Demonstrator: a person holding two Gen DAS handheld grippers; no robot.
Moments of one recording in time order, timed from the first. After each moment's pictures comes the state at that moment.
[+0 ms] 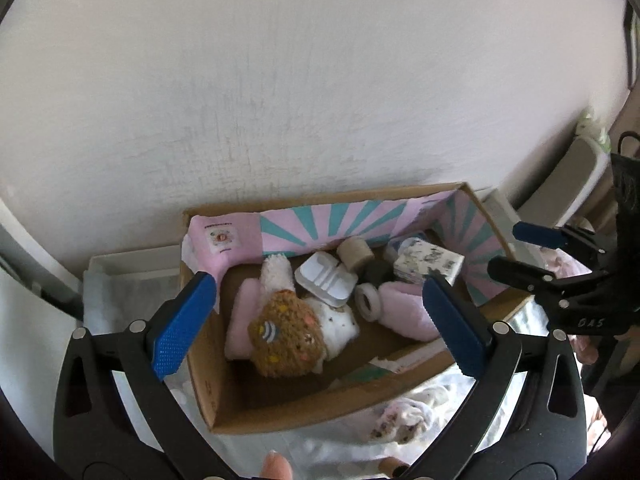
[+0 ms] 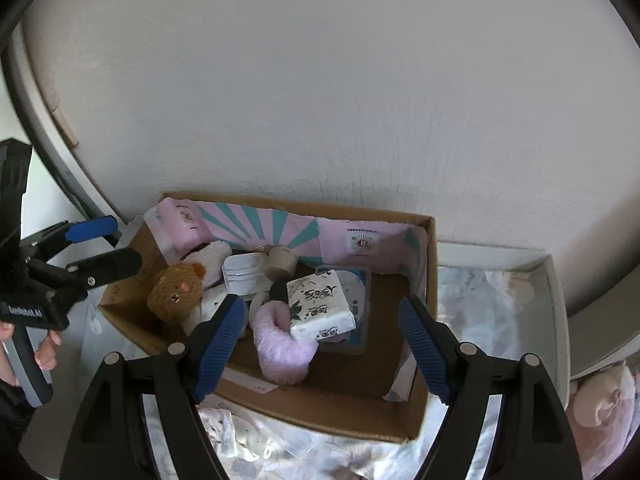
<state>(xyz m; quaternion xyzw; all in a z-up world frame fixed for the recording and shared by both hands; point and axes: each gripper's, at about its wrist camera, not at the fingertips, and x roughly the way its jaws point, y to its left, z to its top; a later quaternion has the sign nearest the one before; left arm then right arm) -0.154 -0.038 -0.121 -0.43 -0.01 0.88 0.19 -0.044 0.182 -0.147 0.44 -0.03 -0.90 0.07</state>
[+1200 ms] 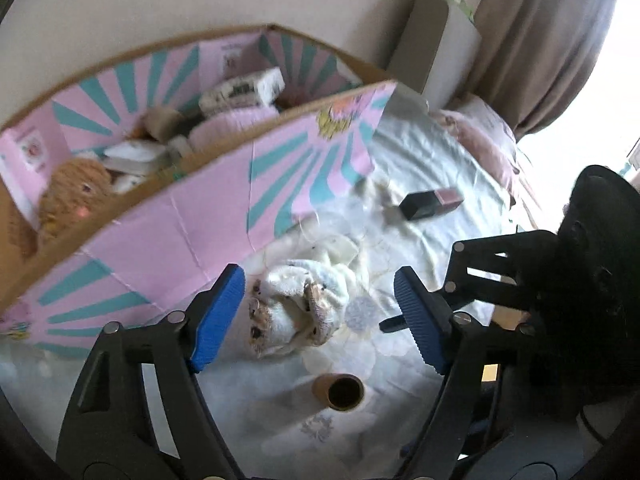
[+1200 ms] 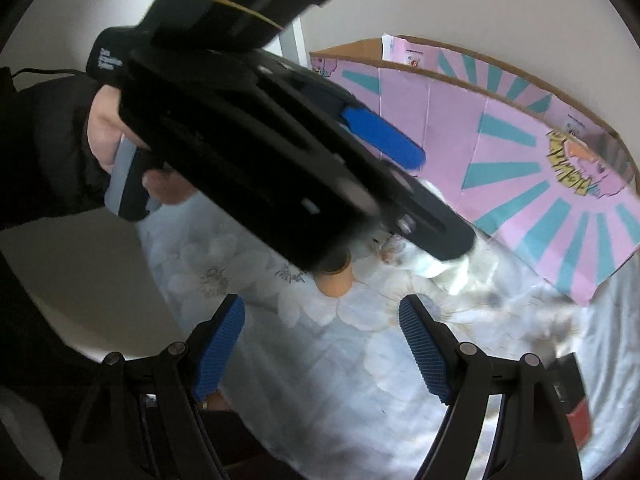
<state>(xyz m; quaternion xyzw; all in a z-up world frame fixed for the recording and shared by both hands) -0.048 0.022 -0.234 -0.45 0.09 0.78 0.42 0.117 0.066 -0.268 0.43 0.09 -0.85 0.30</state>
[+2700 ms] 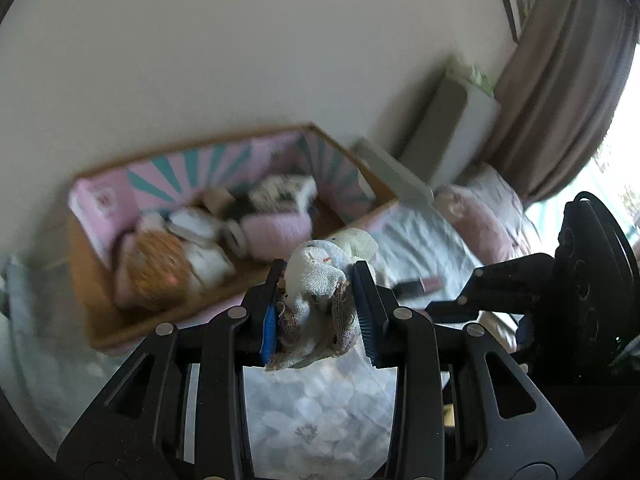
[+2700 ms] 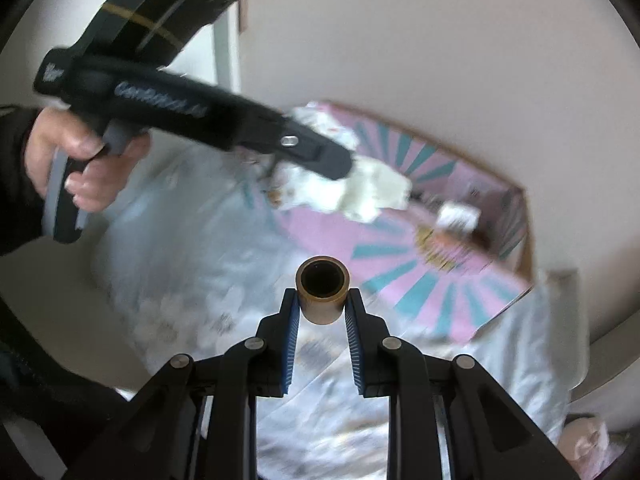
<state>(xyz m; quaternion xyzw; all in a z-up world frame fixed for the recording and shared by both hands) -0.063 -0.015 -0.130 -0.40 0.00 0.84 0.37 0.105 0.092 -0.193 0.38 0.13 -0.89 0.19</state>
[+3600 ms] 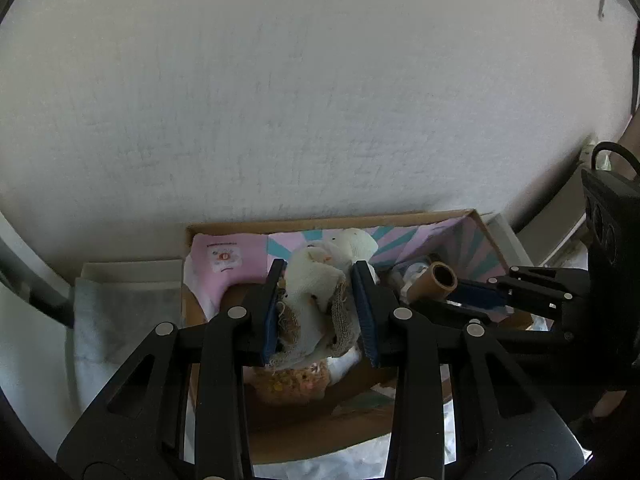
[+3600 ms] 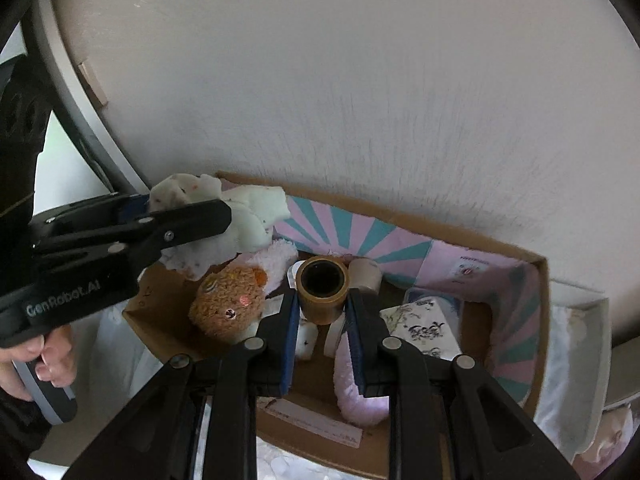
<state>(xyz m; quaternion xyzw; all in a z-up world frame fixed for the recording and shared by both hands) -0.179 -0.043 -0.133 -0.43 -0.04 0.89 0.17 -0.071 0.110 -0.170 0.47 -0.01 -0.87 0.15</state>
